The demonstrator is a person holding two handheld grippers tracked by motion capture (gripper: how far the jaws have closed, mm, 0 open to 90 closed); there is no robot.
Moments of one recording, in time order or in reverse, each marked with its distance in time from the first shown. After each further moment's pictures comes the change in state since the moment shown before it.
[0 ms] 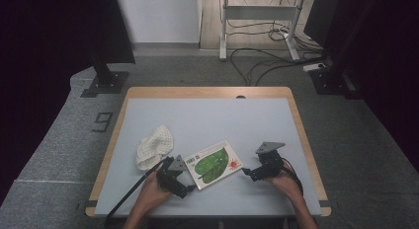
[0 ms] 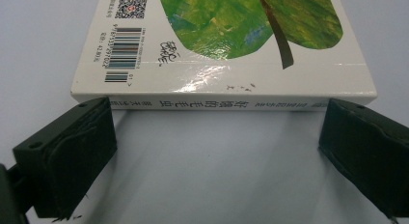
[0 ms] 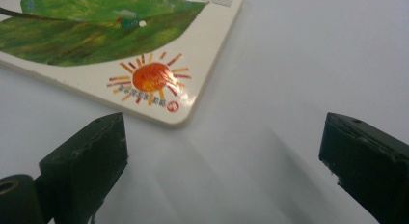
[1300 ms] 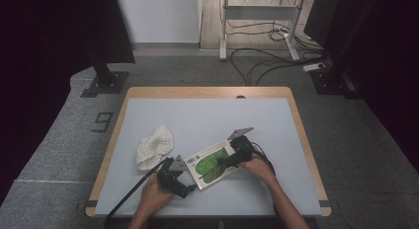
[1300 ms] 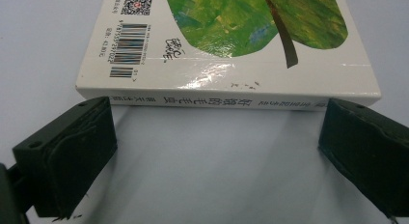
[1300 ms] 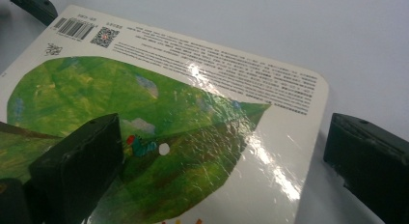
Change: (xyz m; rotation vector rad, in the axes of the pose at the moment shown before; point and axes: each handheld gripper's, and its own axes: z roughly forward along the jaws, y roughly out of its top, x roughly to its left) left arm -0.003 0.000 0.001 -0.004 0.023 -0.031; right arm 0.006 0.058 0.079 0.034 0.156 0.032
